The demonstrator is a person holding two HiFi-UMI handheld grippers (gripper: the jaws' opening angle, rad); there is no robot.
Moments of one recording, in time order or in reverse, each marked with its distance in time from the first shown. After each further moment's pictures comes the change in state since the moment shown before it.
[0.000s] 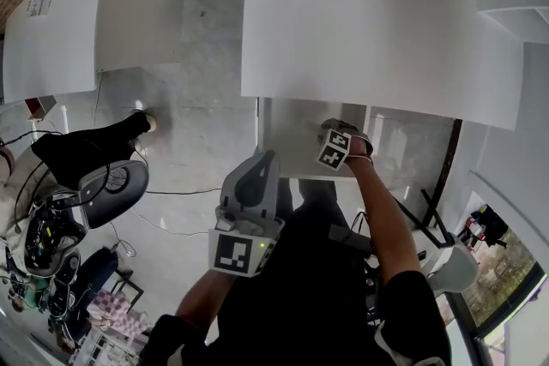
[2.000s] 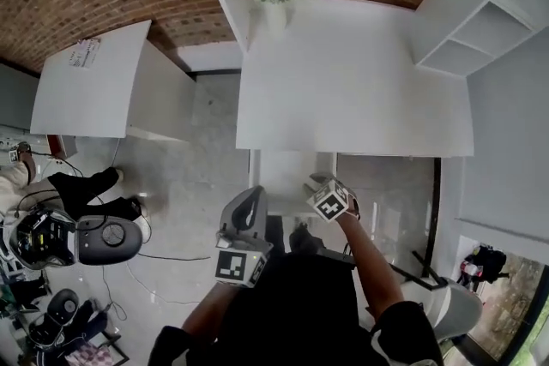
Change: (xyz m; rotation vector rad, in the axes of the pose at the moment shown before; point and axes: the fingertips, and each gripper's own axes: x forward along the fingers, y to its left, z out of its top) left arm -0.080 -0.076 0.049 0.163 -0.158 -0.001; right arm -0.208 0.015 0.041 0.330 -0.394 -0.189
